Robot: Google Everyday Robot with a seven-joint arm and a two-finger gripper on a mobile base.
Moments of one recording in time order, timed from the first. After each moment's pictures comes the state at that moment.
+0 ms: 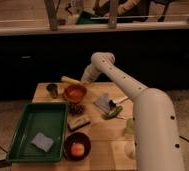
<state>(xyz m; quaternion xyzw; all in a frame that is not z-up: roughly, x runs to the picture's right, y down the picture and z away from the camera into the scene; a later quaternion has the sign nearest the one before) -0.057 -0.037 0.927 -0.24 -0.24 0.09 0.94</state>
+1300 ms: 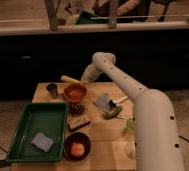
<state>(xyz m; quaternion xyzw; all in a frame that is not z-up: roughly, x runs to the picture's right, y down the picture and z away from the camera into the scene) -0.059 -0.036 0.927 -0.25 -0.25 0.11 0.93</state>
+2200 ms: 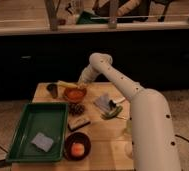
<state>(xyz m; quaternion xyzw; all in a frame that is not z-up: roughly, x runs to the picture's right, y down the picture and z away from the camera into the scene) -0.080 -0.013 0.920 -0.28 -0.28 0.05 0.92</state>
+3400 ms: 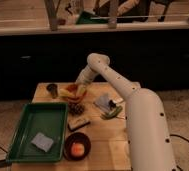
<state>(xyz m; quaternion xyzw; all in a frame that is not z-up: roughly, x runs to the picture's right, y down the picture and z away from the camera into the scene) -0.091 0.000 0.919 -0.30 -0.29 0.03 0.91</state>
